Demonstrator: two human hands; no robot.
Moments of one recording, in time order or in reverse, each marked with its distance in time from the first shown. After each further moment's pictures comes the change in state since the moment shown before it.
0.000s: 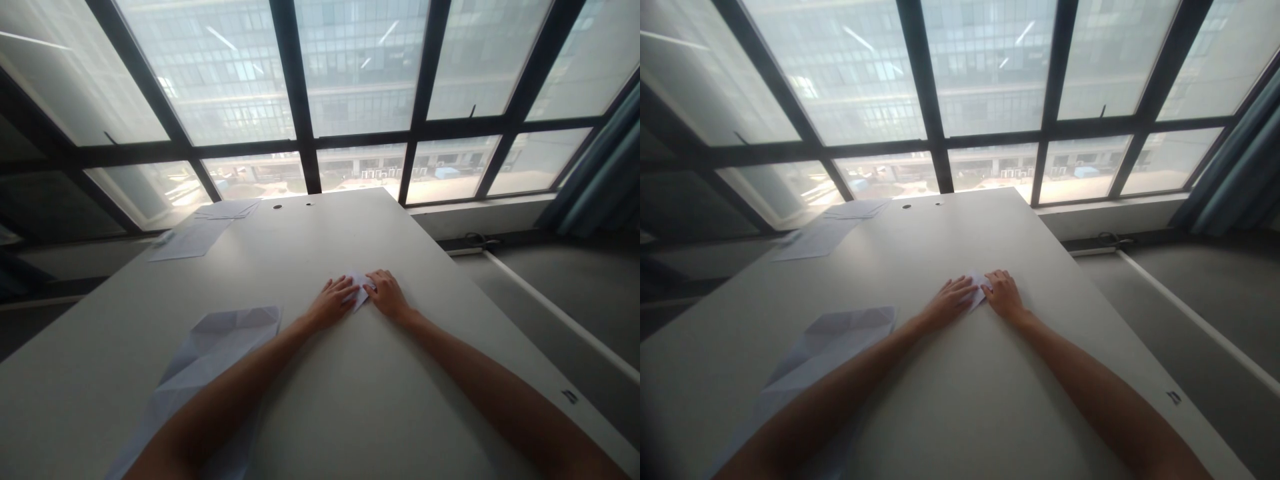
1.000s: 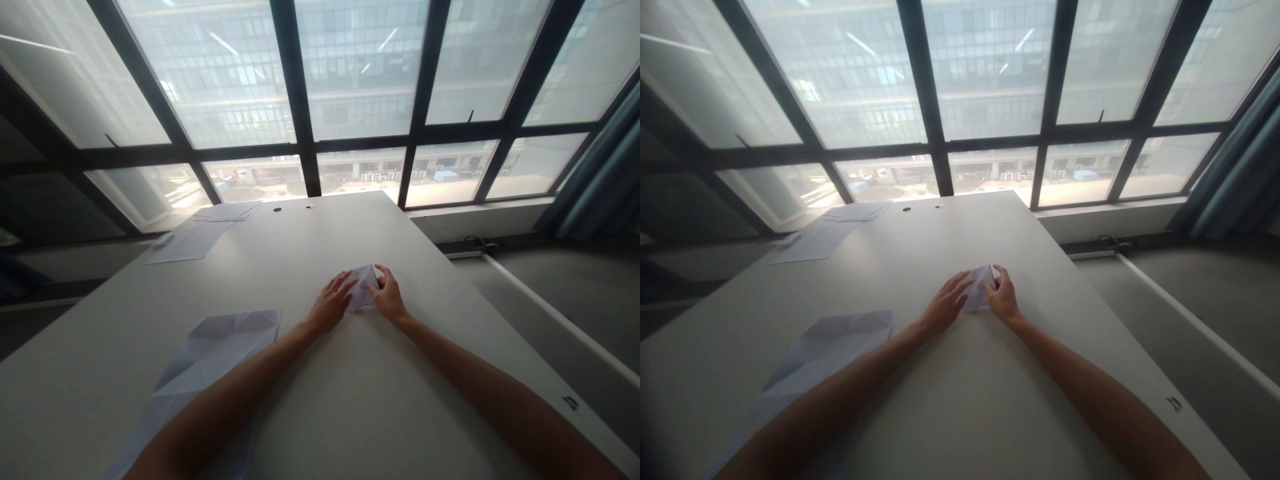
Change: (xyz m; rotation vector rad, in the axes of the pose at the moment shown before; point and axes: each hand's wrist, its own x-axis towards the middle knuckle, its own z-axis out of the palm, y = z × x) left_hand -0.001 0.009 -0.005 -0.057 0.284 0.064; right_hand 0.000 -0.010 0.007 0.705 0.220 0.328
